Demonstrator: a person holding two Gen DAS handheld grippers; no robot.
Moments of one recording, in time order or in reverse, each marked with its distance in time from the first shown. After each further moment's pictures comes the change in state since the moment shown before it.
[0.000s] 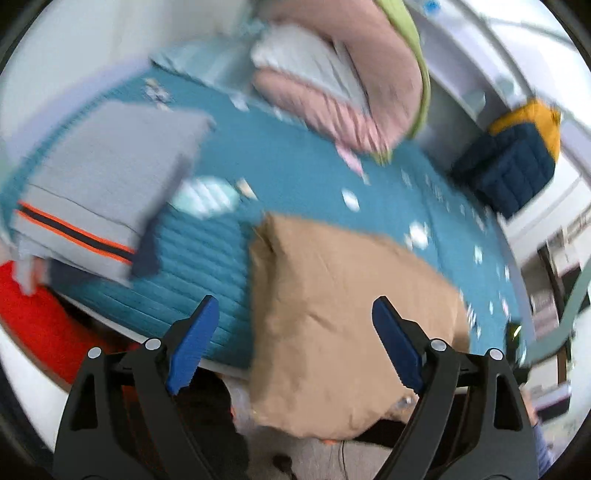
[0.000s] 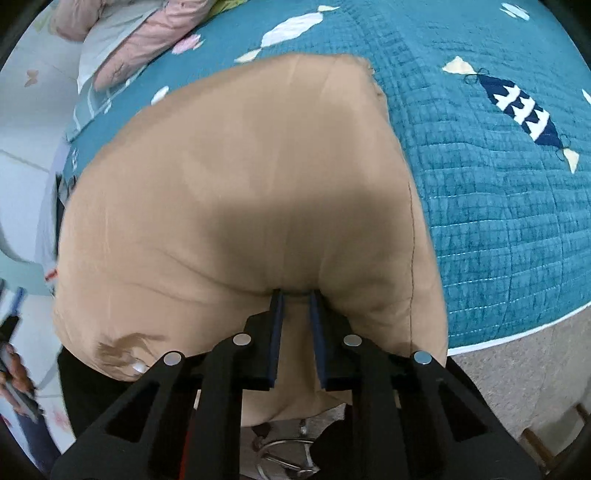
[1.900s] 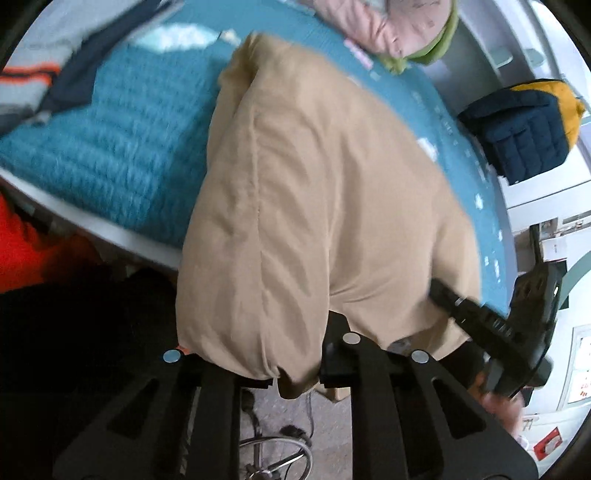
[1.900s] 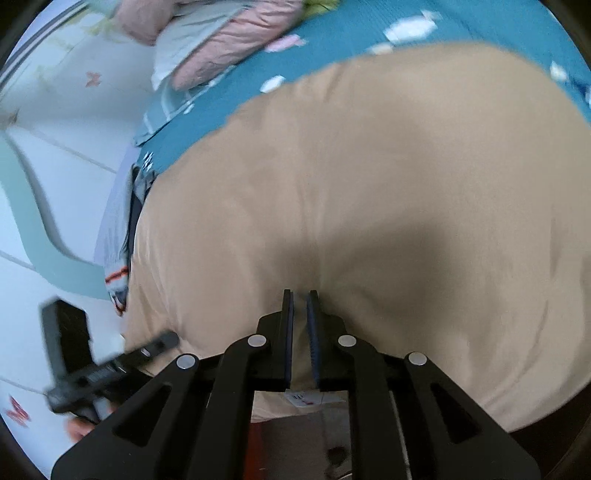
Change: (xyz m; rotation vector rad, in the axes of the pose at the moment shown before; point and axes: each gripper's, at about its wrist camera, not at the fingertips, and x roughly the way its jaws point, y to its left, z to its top) left arm 0.067 -0.019 -0.068 -0.127 0.252 -0.081; right arm 0.029 0.107 -0.066 -0.100 -0.130 0.223
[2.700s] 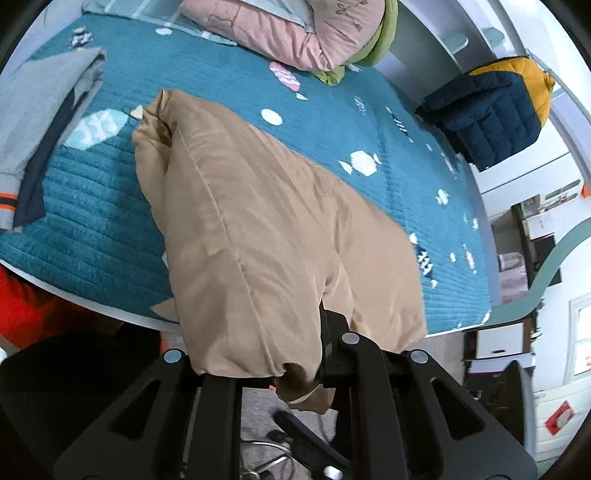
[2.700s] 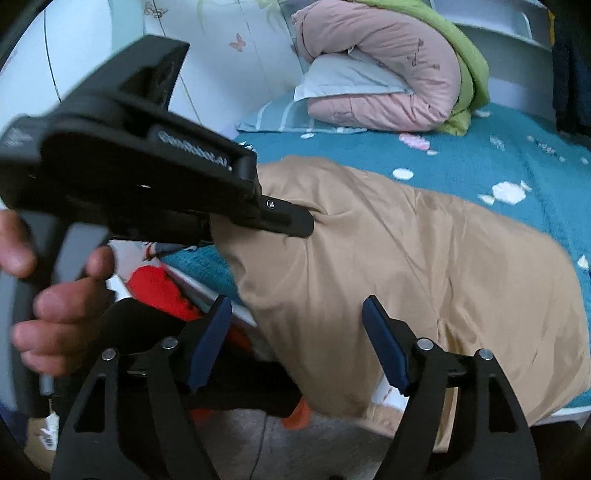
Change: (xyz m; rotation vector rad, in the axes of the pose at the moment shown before) left arm -0.038 -0.097 0.041 0.101 0.017 -0.052; right arm -0.023 0.121 -0.047 -0.520 -0.247 -0.033
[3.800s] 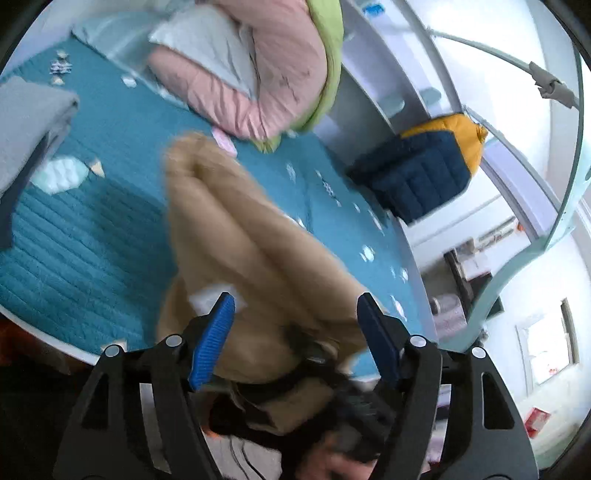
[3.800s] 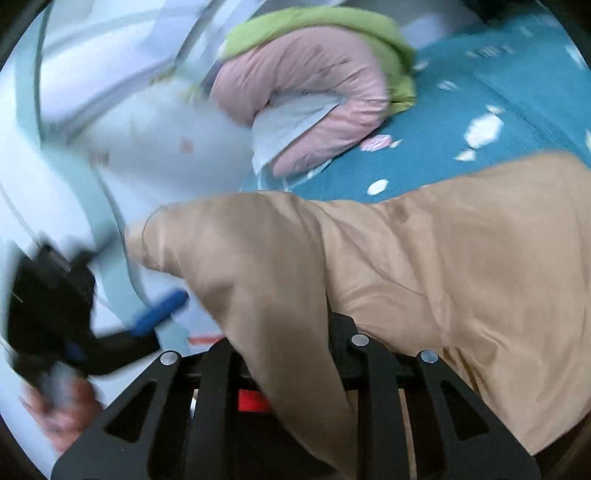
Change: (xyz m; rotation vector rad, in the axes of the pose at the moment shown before) left arm -0.056 -0.007 -0.005 -0.017 -0.287 -0.309; right arm -0.022 -0.122 -0.013 0.681 -0.209 0.285
